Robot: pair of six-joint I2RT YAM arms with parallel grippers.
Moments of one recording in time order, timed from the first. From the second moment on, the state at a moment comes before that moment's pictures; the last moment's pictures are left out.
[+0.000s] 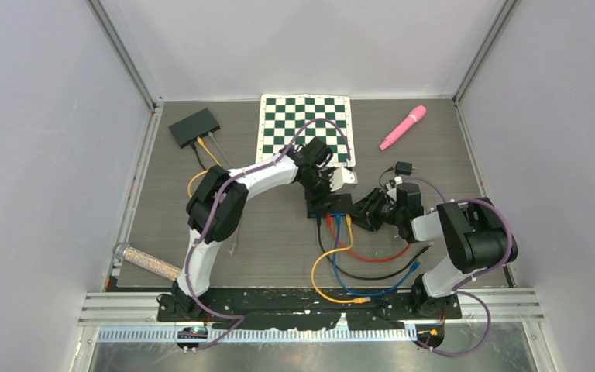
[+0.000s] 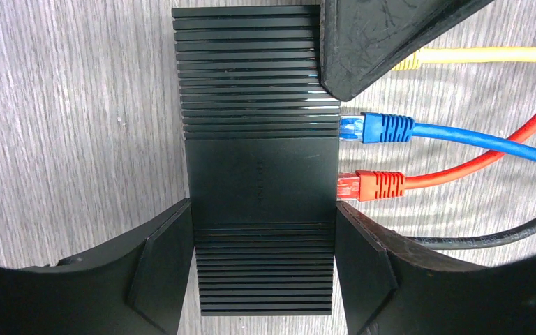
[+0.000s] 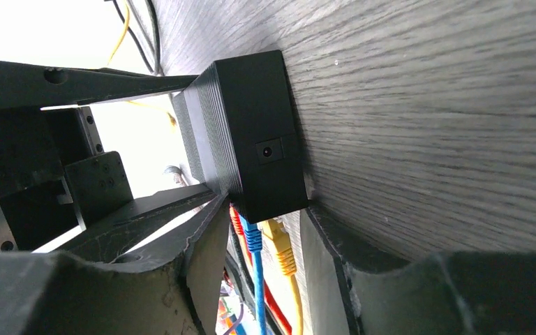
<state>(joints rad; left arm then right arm) -0.76 2.13 1.61 -0.64 0.48 0.65 0.15 1.58 0.33 0.57 -0.65 1.06</state>
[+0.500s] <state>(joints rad) -0.75 2.14 1.64 -0.67 0.51 0.67 0.14 1.66 0.25 0.85 -0.68 1.13</state>
